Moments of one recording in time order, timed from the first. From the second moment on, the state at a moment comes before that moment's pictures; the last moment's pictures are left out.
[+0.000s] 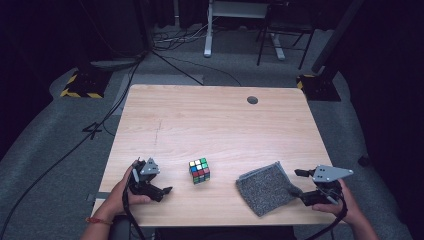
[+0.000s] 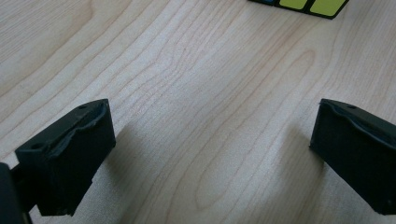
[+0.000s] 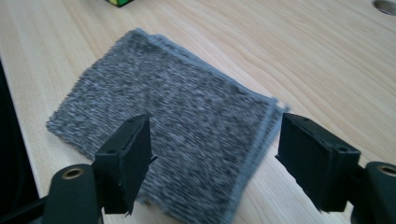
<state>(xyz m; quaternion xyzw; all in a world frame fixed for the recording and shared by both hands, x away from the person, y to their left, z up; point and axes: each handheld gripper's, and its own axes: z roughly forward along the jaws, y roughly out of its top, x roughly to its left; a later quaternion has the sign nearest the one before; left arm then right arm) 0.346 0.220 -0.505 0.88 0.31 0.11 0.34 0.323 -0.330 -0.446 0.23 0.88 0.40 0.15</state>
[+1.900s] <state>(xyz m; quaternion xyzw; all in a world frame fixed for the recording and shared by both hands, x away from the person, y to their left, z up) 0.369 0.144 -0.505 0.90 0.24 0.08 0.34 0.379 -0.287 -0.491 0.27 0.89 0.34 0.10</state>
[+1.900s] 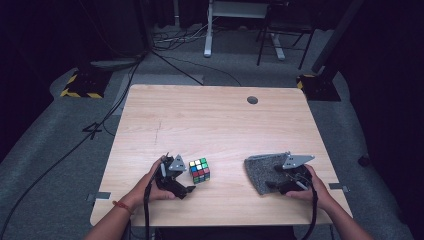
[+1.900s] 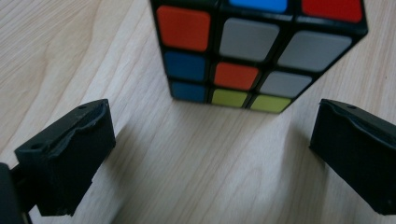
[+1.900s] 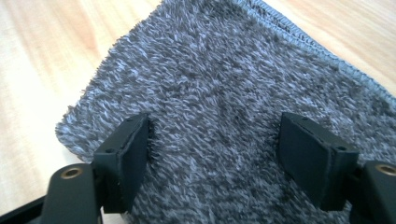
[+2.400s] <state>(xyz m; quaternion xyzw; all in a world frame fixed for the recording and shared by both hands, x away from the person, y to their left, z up) 0.379 0.125 -0.498 0.91 0.21 0.05 0.36 0.389 -0.285 -0.490 0.29 0.89 0.33 0.11</state>
